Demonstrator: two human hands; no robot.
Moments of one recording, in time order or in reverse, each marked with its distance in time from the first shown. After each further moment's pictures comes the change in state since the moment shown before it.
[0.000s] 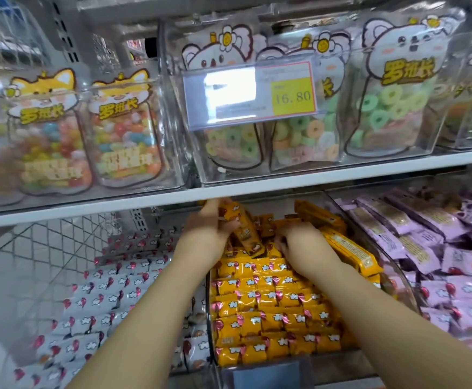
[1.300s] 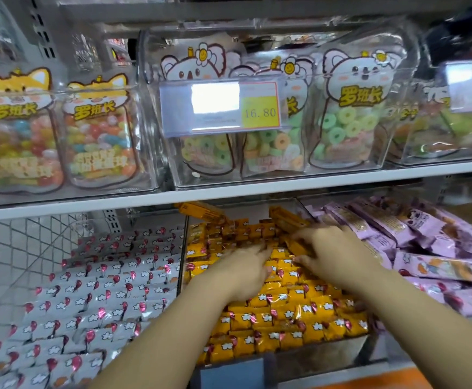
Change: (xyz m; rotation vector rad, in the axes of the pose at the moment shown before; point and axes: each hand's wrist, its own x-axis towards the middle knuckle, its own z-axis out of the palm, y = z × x) left_hand -0.016 0.036 0.066 0.431 -0.599 0.305; right_hand -0.058 0.039 -0.066 -0.218 0.072 -0.047
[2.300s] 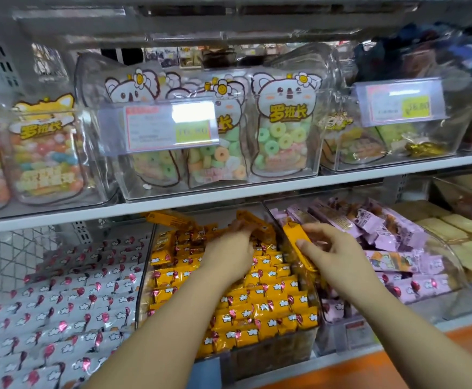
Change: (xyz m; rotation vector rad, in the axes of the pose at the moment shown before) left_hand 0.030 0.046 -0.009 -0.095 0.341 -0.054; right_hand -0.048 0.046 -0.003 0.899 0.267 0.350
